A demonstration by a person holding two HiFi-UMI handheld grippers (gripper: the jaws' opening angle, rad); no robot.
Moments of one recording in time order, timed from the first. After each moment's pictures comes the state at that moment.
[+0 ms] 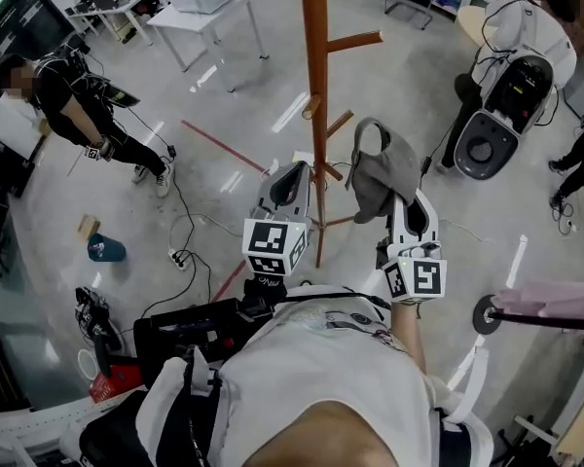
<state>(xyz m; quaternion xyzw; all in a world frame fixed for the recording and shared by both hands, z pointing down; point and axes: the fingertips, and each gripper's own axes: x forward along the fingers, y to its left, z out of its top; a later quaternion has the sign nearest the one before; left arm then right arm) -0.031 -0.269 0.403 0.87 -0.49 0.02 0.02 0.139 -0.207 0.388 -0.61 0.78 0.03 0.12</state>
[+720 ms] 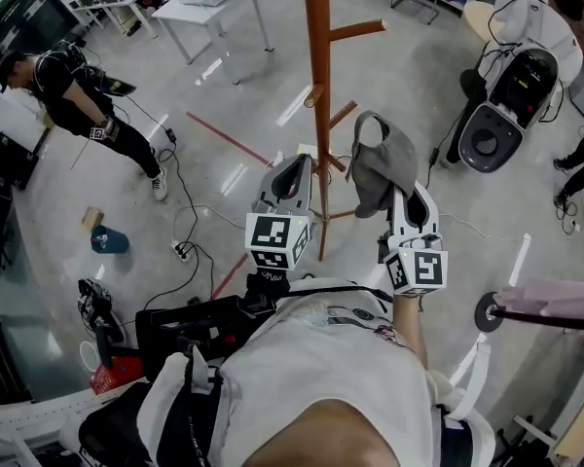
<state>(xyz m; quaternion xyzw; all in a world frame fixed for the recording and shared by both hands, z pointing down) -0.030 -0.267 0.406 0.86 -0.50 0.02 0.02 0.139 -0.213 0.402 -0.61 0.79 0.01 0.10</state>
